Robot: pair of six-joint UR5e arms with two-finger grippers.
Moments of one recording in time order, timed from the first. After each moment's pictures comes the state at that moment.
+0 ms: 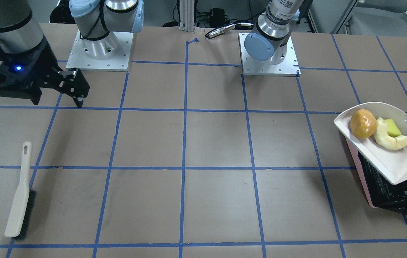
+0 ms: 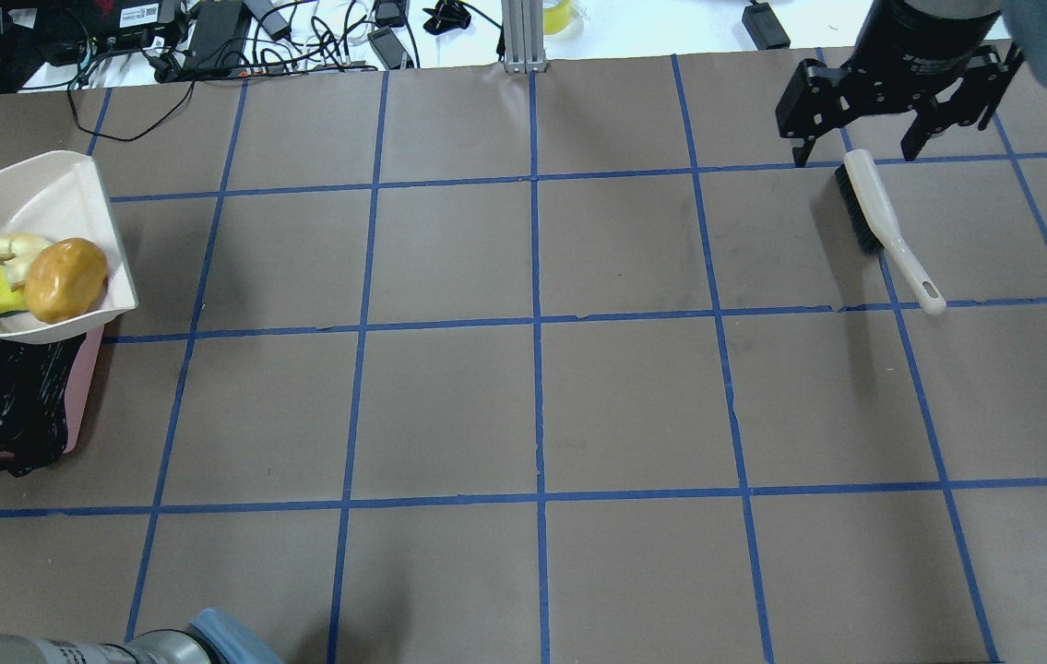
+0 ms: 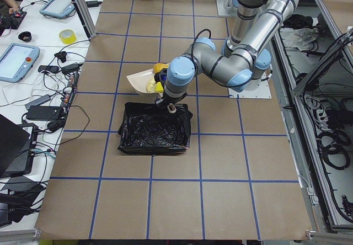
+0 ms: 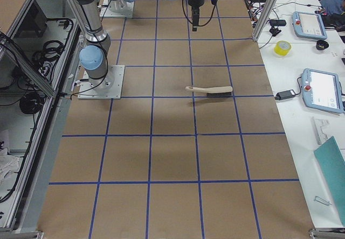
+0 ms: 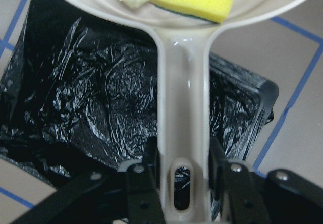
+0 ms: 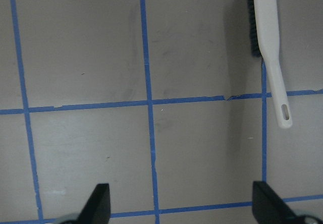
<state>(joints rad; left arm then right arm) -0.59 -1.76 -1.56 -1.45 1.37 2.06 1.57 -1.51 1.46 -1.57 -1.63 0.06</state>
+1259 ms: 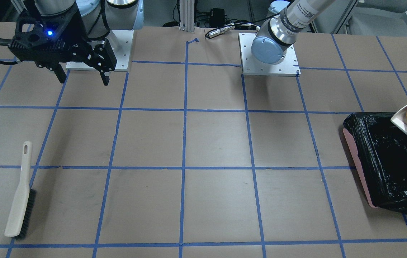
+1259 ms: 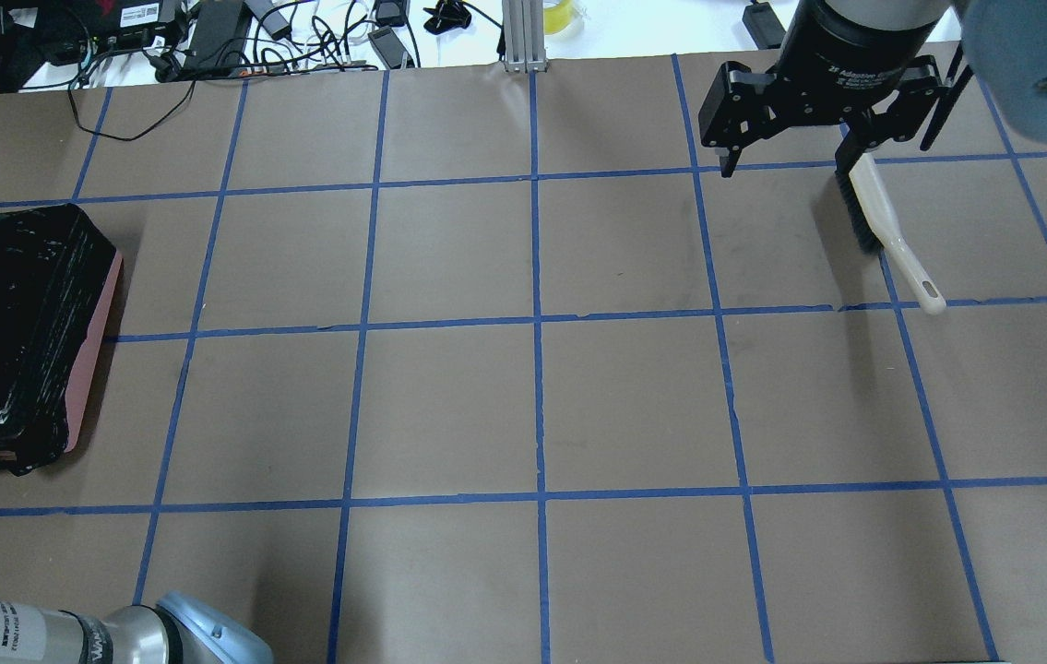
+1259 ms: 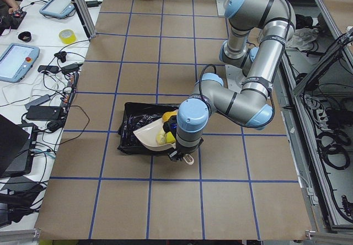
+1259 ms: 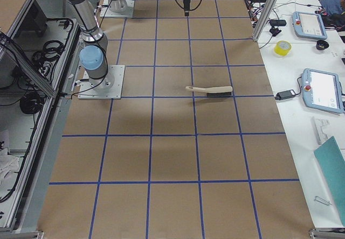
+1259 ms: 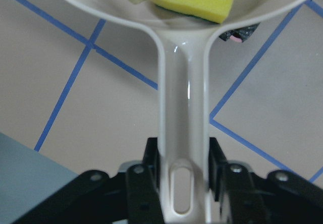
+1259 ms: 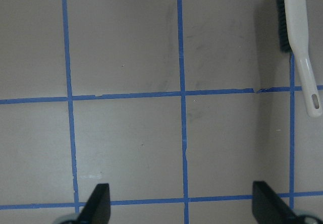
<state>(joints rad) -0.46 -1.96 -1.28 -1.38 1.61 2.11 1.64 -1.58 1.49 -1.56 -1.58 0.10</state>
